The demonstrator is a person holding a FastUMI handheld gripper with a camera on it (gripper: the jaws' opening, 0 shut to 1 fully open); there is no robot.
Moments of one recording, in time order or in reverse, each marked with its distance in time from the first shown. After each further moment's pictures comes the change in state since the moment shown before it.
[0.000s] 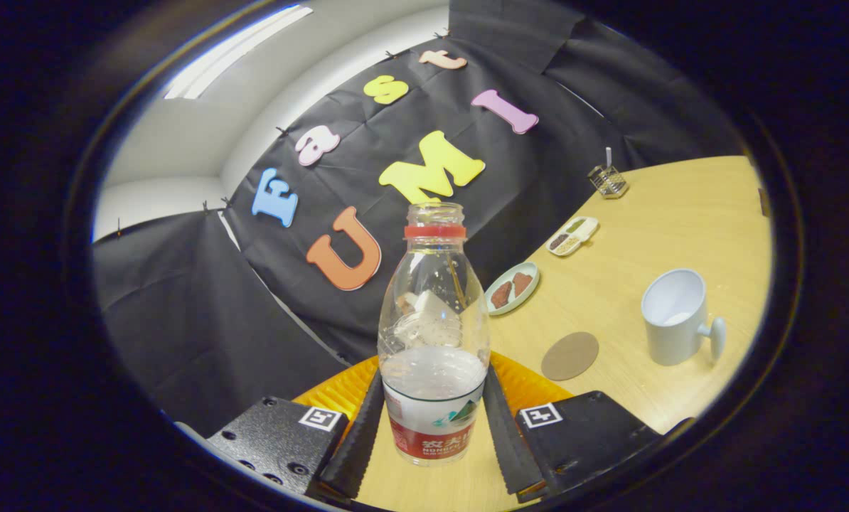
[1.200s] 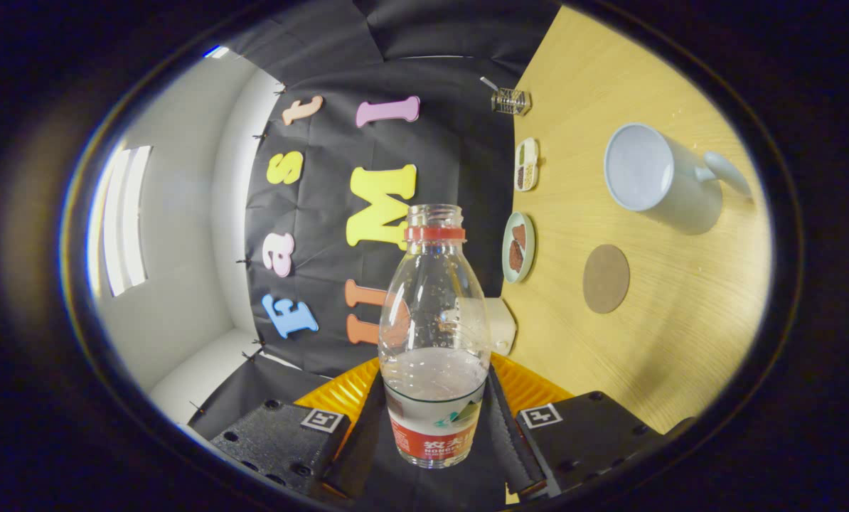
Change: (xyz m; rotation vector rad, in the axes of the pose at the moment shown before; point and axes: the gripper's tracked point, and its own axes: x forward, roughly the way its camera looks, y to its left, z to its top) arm 0.003 -0.021 0.025 0.707 -0.070 0.097
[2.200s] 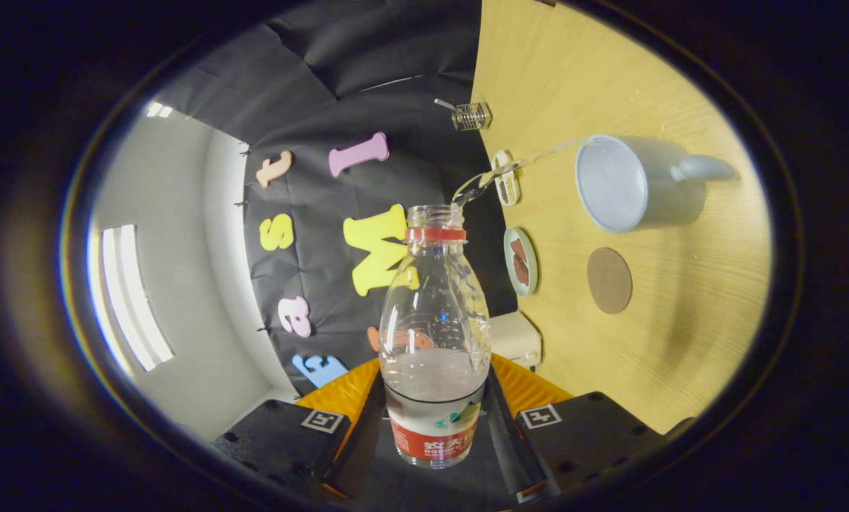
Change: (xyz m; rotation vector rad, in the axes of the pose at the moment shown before) arm -0.009 0.015 0.050 0.246 -0.088 0.063
